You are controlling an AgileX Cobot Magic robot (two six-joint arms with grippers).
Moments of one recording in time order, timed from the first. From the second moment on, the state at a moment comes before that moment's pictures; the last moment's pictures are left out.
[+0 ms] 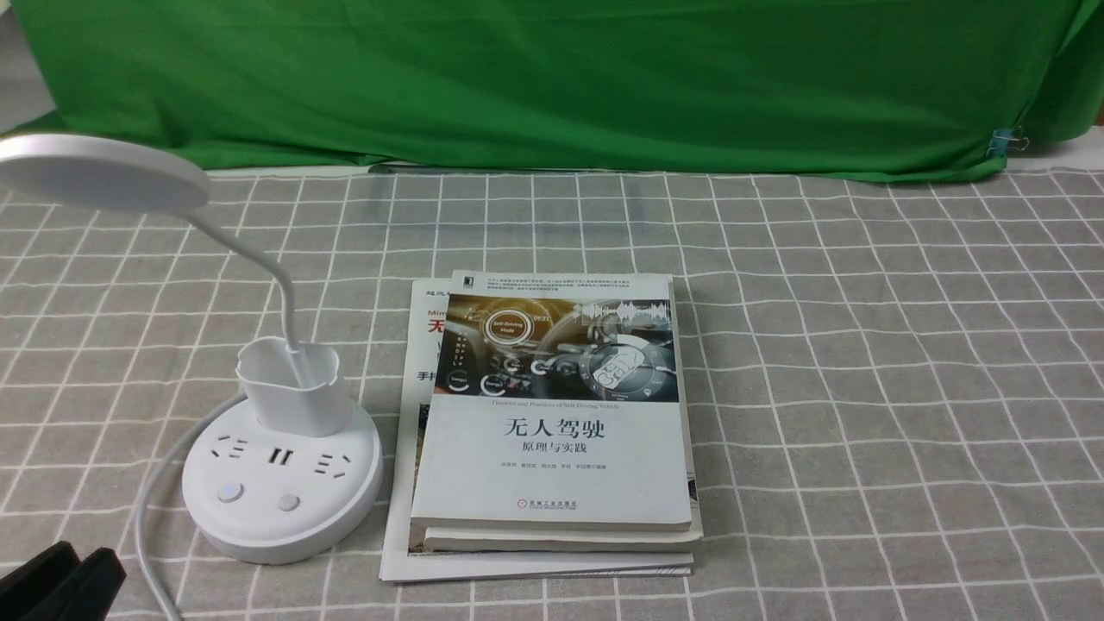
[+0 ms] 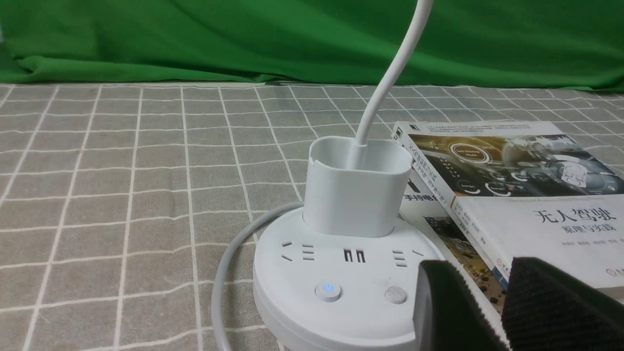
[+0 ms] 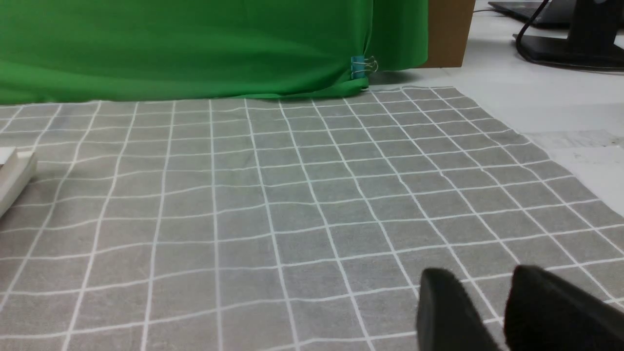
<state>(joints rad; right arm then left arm) -0.12 0.00 0.01 -0.15 0.23 0.11 -0.22 0.00 0.01 -0.02 0.23 -0.04</state>
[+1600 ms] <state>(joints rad) -0.12 0.00 0.01 -0.15 0.23 0.11 -0.22 0.68 -0.55 -0.02 0.47 -0.10</state>
